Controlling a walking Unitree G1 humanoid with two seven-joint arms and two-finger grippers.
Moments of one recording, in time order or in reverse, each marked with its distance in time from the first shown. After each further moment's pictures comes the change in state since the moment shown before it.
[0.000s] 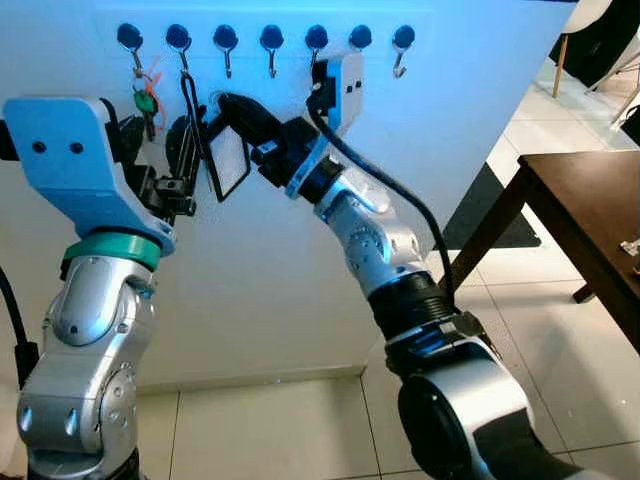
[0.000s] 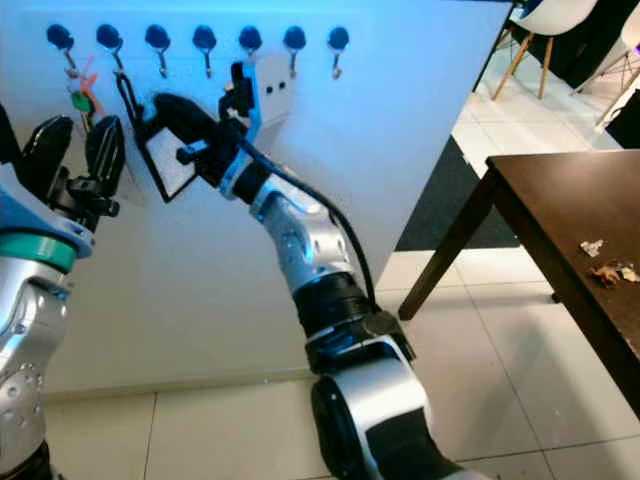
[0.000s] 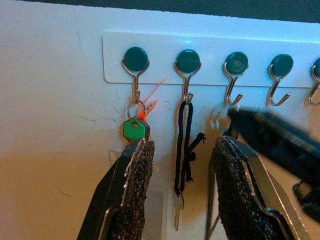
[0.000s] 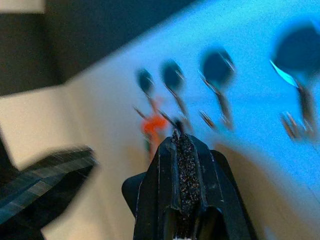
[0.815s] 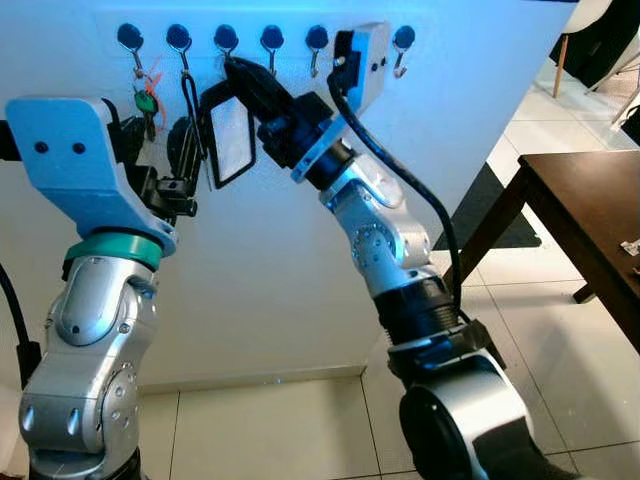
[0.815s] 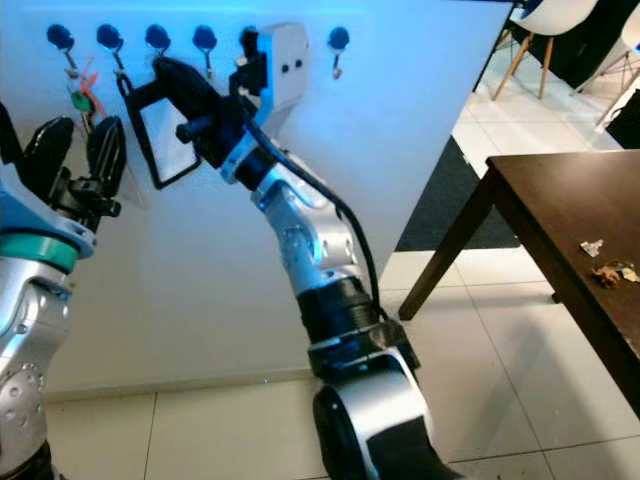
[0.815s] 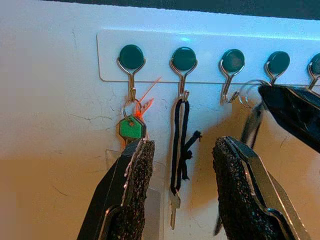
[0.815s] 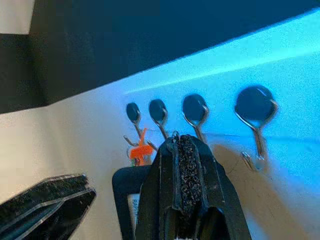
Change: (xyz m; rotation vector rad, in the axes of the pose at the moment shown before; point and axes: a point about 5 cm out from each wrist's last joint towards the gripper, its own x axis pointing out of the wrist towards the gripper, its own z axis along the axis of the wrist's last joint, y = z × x) left arm 0.000 -0.002 -0.001 -0.004 0.005 -0.010; right arm -0.014 -0.001 0.011 -0.063 -0.072 -0.128
